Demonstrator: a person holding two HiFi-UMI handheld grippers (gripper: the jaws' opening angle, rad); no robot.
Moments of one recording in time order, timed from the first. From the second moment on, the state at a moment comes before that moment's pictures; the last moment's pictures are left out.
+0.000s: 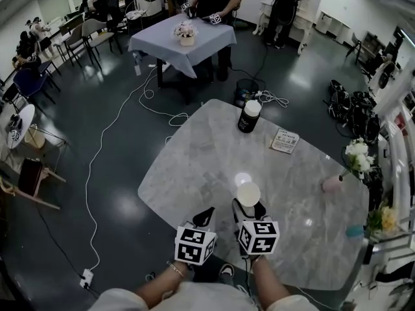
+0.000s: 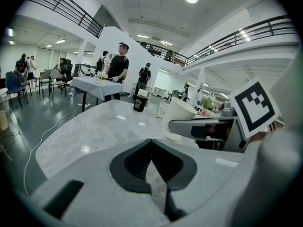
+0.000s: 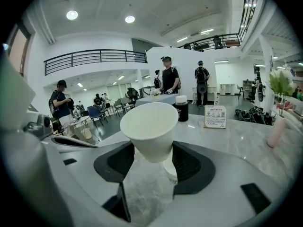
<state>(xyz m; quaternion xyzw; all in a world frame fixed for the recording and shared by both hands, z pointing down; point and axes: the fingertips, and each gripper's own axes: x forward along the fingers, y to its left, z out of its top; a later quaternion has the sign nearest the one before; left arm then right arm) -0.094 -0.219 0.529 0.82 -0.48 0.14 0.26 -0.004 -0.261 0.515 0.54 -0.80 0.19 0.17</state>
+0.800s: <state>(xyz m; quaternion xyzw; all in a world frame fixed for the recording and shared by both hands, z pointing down) -0.044 -0.237 0.533 0.85 -0.43 0.17 0.25 0.044 -0.270 0.522 0.57 -0.77 0.21 0.17</state>
